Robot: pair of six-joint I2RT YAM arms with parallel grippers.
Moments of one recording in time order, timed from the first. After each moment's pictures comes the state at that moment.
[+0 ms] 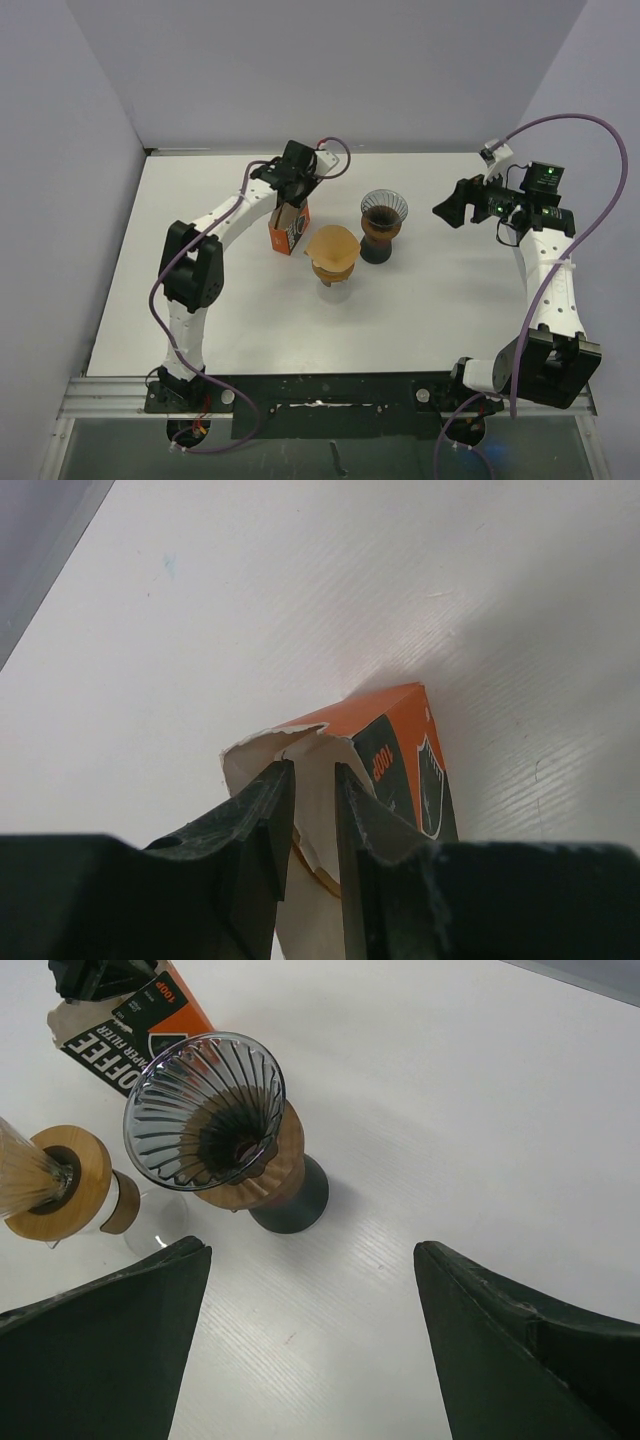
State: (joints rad) left arm -0.54 2.08 1.82 -0.56 -0.17 0.33; right arm -0.26 1.30 1.26 -0.63 -0.86 -0.33
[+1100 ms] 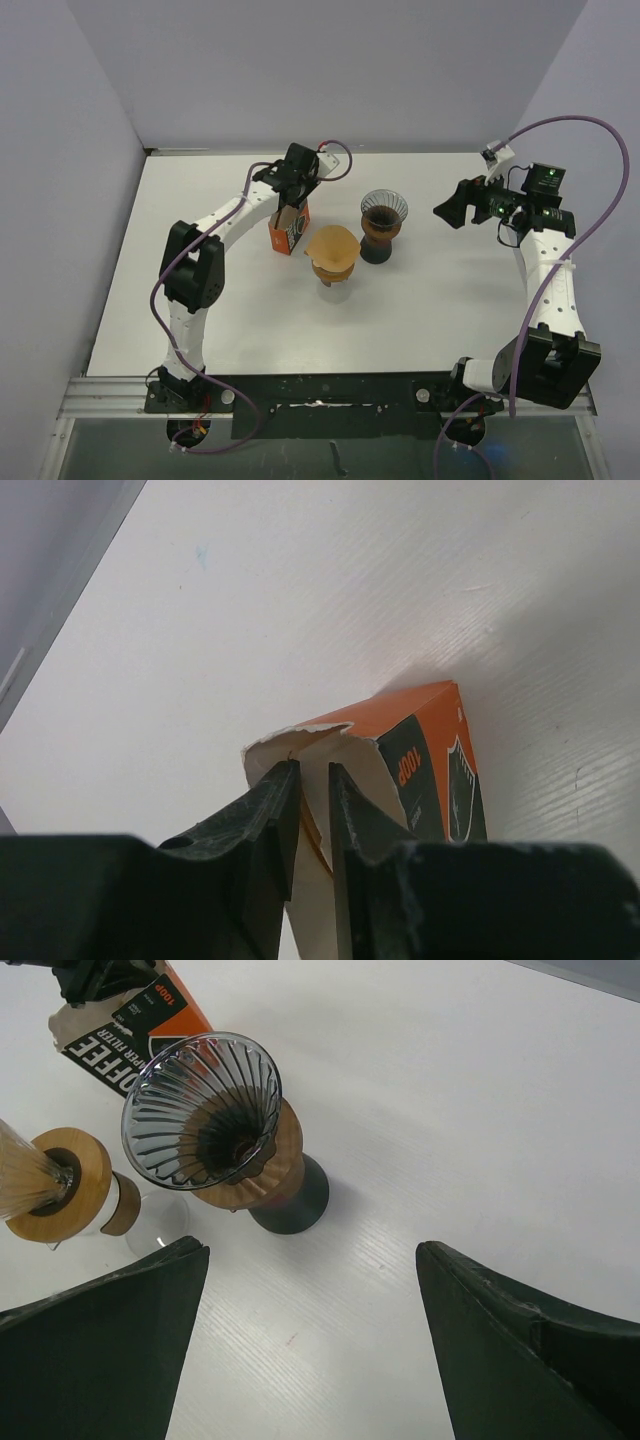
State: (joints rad) left arm -0.55 2.08 1.79 -0.52 -0.26 0.36; right arm -0.28 1.30 1.25 -0.61 -0.88 -0.32
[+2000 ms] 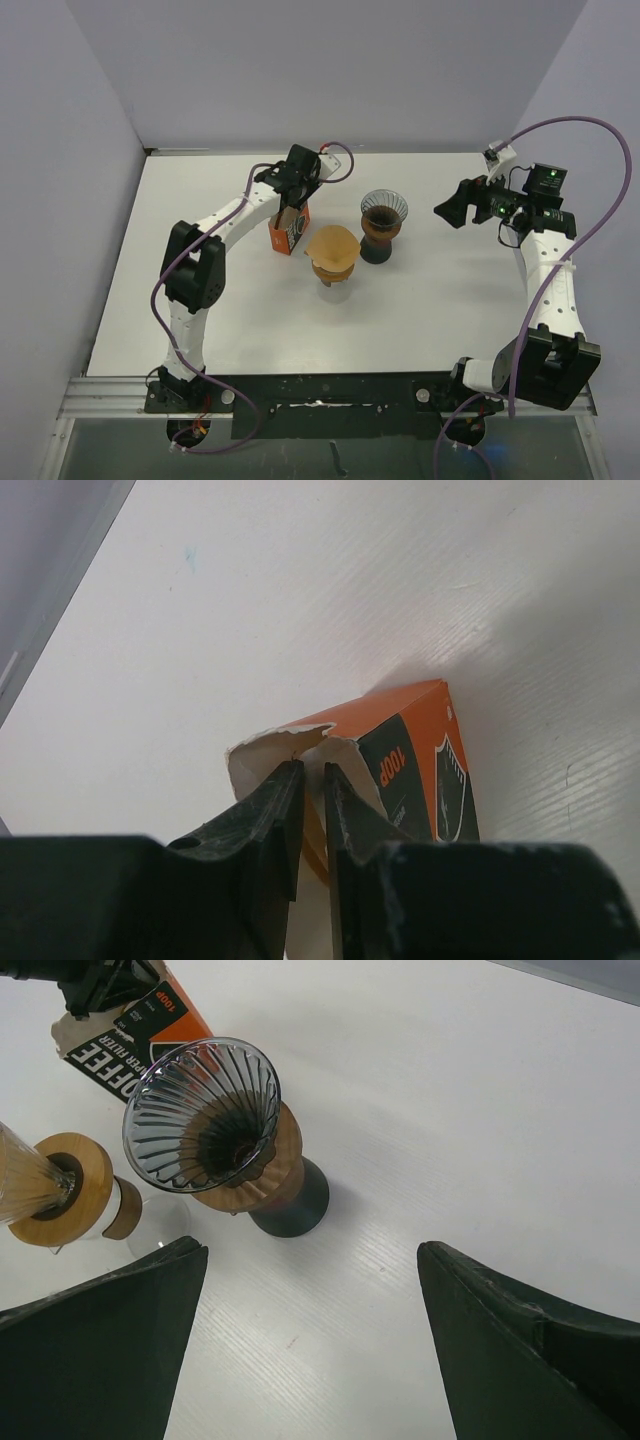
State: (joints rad) left arm -0.56 2.08 1.79 -0.52 -0.25 0.36; right arm -0.28 1.30 1.24 -0.60 -0.88 -0.30
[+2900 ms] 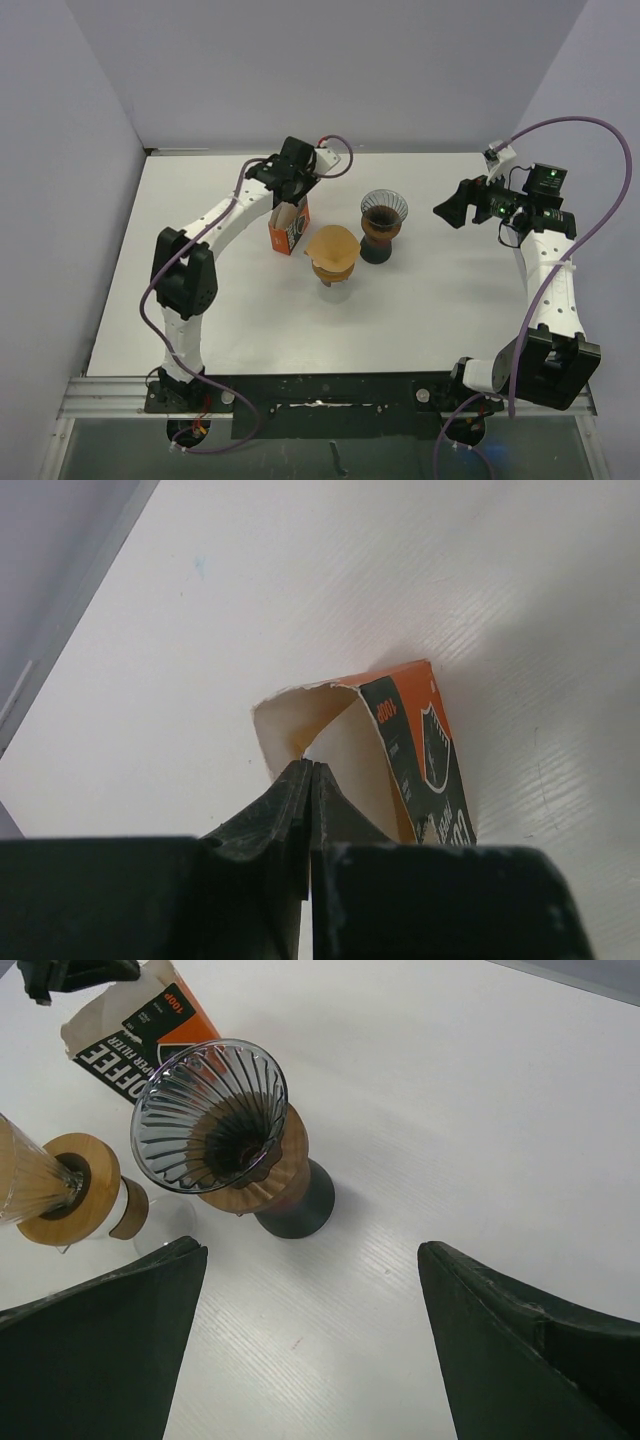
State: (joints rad) left arm -0.56 2.02 1.81 -0.60 -0.21 0.37; right arm -0.28 1.30 1.24 -0.60 -0.90 -0.30
